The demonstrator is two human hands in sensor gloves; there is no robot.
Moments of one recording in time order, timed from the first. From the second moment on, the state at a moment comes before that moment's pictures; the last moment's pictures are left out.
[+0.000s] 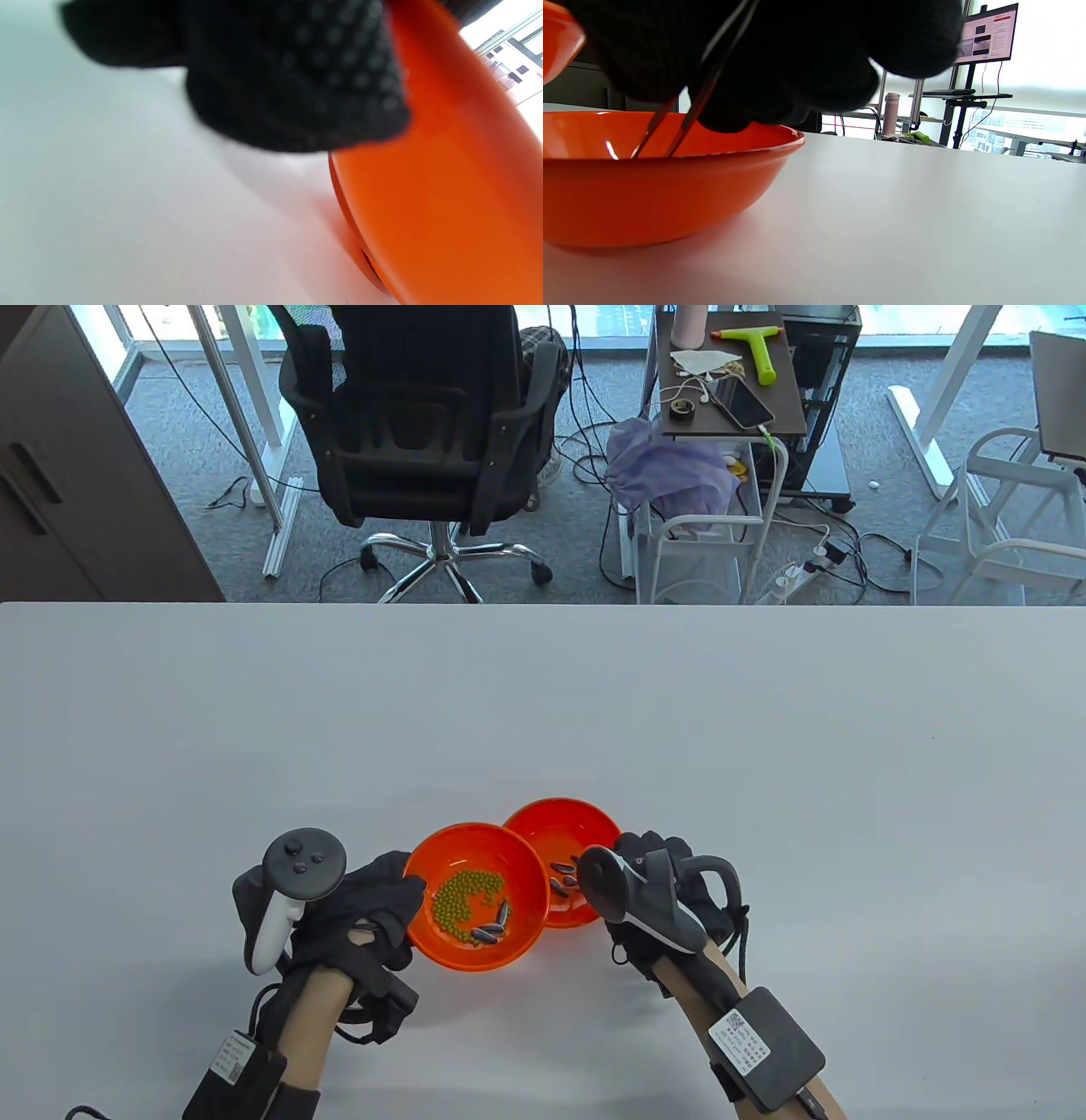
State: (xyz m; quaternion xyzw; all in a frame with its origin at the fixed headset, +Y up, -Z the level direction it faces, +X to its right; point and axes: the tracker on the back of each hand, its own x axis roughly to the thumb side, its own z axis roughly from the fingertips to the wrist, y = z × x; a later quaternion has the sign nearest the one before) left_hand -0.239 -0.714 -0.253 -0.17 0.06 0.39 0.91; right_hand 0.072 -0.704 -0.268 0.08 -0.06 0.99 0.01
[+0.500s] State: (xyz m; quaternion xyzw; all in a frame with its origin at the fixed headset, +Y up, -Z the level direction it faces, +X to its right) left_hand -0.238 -0.715 -0.254 -0.17 0.06 0.39 0.91; right_hand 0.084 -0.659 -0.255 0.08 -0.17 0.98 0.11
